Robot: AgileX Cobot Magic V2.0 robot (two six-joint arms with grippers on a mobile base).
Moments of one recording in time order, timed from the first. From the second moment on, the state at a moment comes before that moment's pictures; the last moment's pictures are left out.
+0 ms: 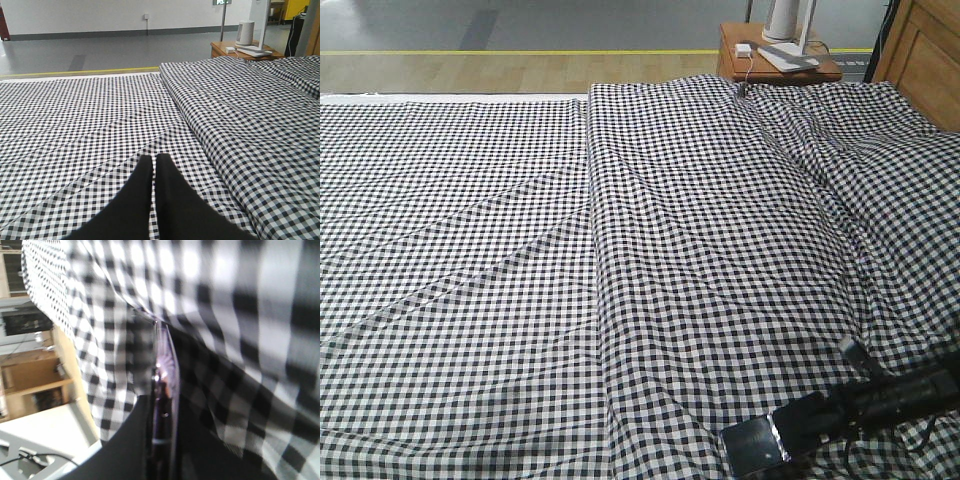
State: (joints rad) left arm -0.05 -0.02 0.03 -0.14 0.24 0.14; right arm -0.43 2.76 -1.38 0.96 1.13 -1.30
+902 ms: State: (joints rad) left arm -0.05 -0.02 0.03 -0.14 0.24 0.14; right arm -0.43 1.93 -1.07 1.02 1.16 -1.31
